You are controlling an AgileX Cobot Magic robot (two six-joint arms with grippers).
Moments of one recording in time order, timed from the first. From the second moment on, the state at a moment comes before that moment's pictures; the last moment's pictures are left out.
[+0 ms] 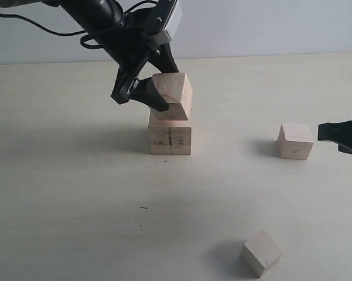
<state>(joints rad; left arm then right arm) -0.45 2.16 -1.85 -0.63 1.16 1.72 0.01 1.16 -0.50 0.07 0.33 0.19</state>
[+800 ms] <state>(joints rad) -0.45 2.17 -1.85 -0.63 1.14 1.67 0.01 1.16 -0.50 0.07 0.33 0.17</state>
